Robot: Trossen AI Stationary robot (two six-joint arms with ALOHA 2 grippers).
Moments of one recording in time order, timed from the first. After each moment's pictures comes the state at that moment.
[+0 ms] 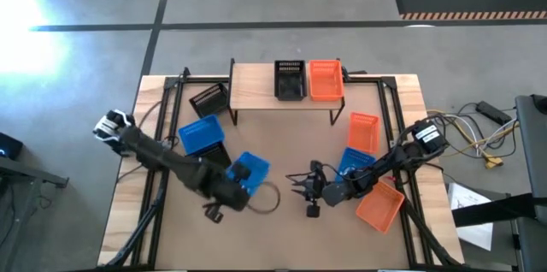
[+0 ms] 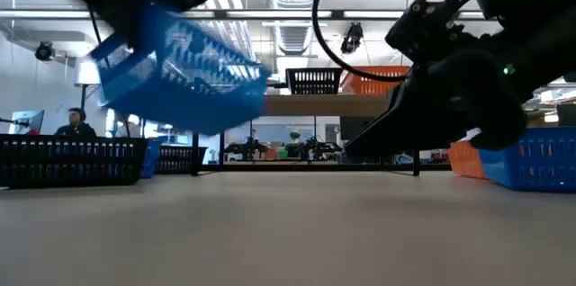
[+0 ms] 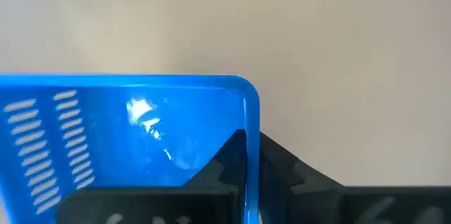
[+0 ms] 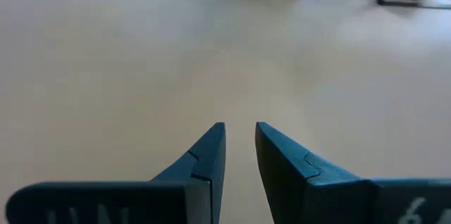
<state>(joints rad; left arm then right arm) -0.47 1.56 1.22 -0.85 -0.13 0.12 0.45 1.85 0.63 0.68 0.52 0.18</state>
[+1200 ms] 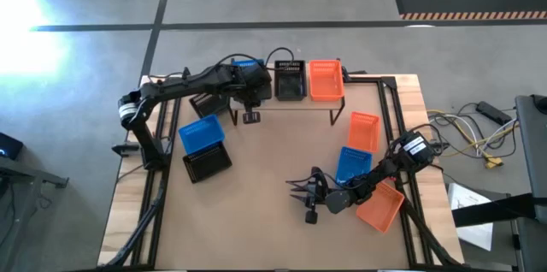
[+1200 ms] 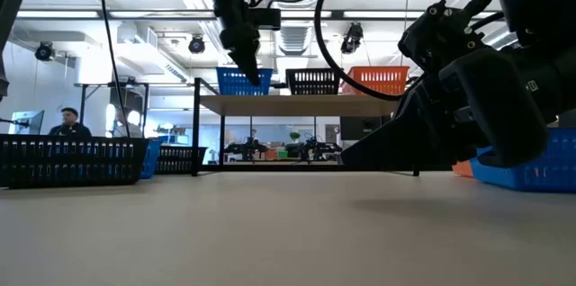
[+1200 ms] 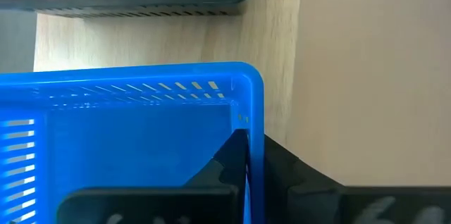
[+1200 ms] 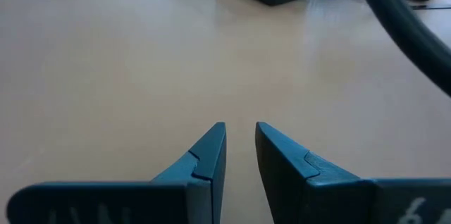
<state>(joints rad) 0.37 1.72 1.60 -0.96 -0.15 0.36 0.51 2.00 0.63 0.94 0.61 0.24</state>
